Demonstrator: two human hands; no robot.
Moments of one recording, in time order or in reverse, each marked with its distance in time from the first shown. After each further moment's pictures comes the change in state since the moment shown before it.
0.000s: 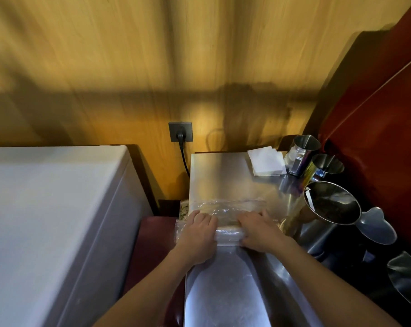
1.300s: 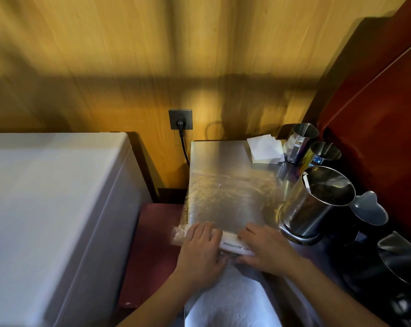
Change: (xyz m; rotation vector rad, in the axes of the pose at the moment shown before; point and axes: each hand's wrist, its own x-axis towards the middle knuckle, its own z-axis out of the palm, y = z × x) left_hand -0.068 0.045 -0.010 -0.142 0.107 -0.072; right_hand -0.075 -0.015 0.014 0.042 0.069 -0.158
